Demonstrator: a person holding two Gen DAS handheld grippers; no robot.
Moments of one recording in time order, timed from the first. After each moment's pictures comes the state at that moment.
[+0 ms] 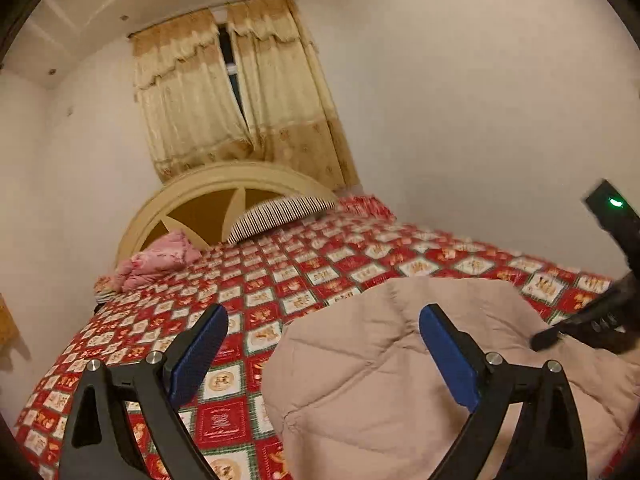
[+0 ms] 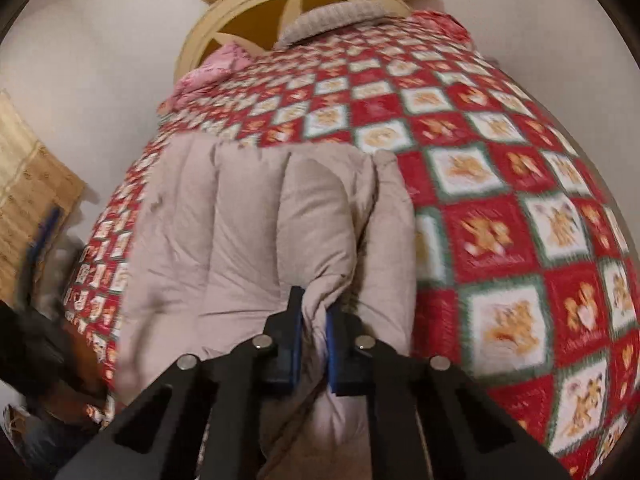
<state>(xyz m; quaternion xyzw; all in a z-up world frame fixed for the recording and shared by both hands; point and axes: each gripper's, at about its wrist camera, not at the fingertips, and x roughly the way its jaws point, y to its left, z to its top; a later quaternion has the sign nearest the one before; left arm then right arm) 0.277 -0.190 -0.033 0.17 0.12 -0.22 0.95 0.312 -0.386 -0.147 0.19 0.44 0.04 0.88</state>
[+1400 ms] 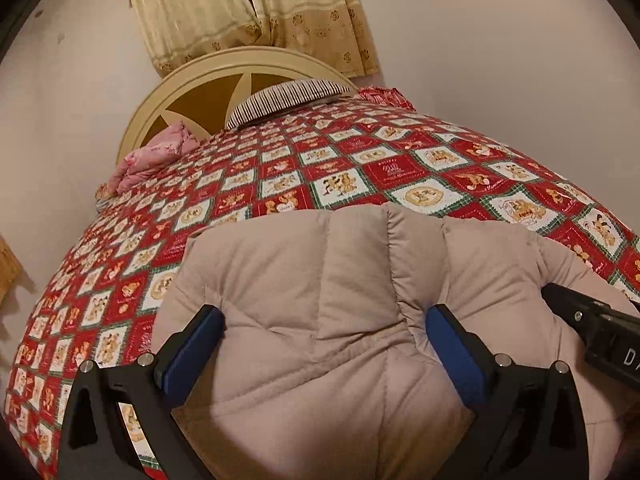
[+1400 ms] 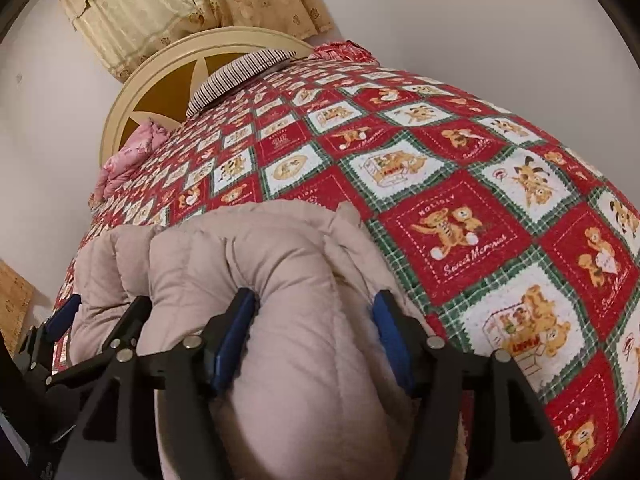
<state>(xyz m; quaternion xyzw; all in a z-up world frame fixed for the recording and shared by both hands) 0.353 -0.259 -0.142 0.17 0.30 -0.14 0.93 0.339 -0.393 -0.195 0.25 0.35 -0.12 0.89</state>
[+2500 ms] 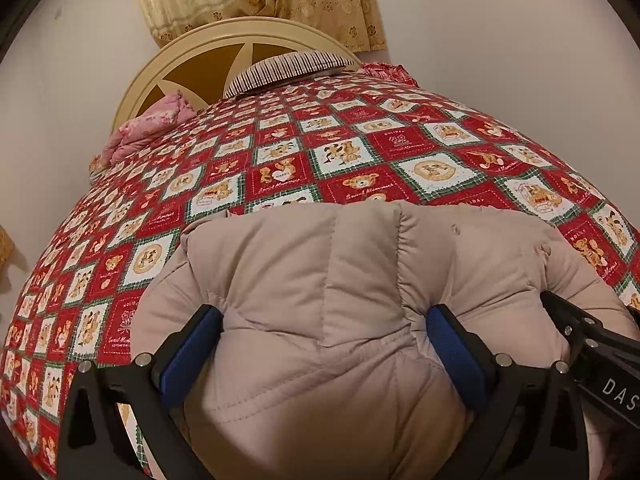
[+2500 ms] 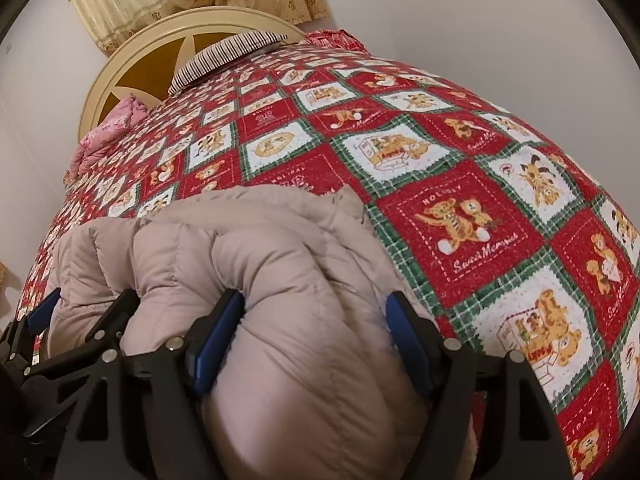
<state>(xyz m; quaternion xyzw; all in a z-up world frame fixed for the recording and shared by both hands) 0.377 -0.260 -0.164 0.15 0.35 -0.14 0.91 0.359 -0.384 -0.210 0.21 0.39 -0.15 0.89</state>
